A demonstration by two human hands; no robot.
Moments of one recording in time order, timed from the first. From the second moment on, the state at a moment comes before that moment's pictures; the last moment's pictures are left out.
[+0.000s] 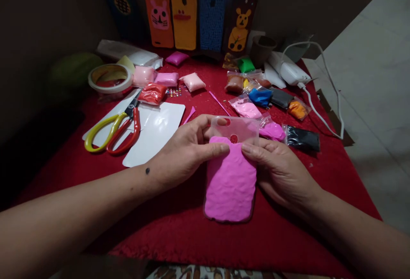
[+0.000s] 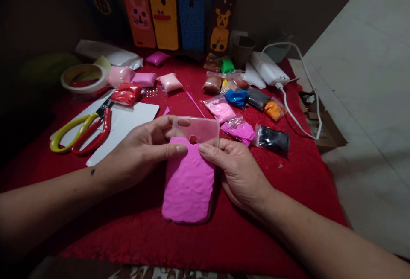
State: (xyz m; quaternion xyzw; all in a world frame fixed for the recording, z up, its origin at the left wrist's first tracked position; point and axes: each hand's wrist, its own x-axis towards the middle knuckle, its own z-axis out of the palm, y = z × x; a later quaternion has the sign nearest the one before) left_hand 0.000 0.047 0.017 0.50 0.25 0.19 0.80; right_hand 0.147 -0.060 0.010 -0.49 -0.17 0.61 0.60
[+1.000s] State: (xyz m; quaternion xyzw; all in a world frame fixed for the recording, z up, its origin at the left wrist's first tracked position) left_hand -0.002 0.044 0.010 0.50 0.19 0.20 0.82; right_hand 0.147 -0.065 0.011 -0.48 -0.21 0.64 0.56
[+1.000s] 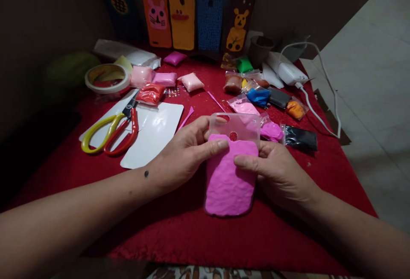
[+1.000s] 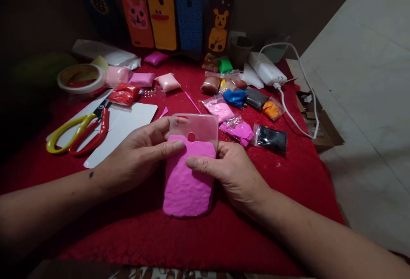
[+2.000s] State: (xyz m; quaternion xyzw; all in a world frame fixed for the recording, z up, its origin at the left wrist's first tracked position) left_hand -0.001 0.045 0.011 0.50 0.18 0.20 0.82; right_hand 0.144 -0.060 0.015 -0.43 -0.20 0.62 0.63
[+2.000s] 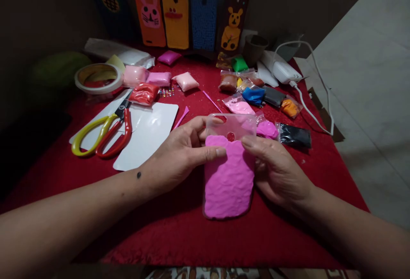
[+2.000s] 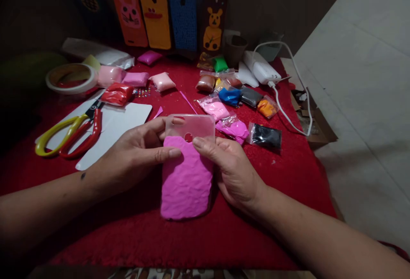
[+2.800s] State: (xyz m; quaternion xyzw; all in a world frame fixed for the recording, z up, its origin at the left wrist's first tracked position) left_hand 0.001 0.046 0.012 0.48 0.21 0.21 0.82; right_hand 0.149 -0.065 0.010 -0.48 -0.23 0.63 0.56
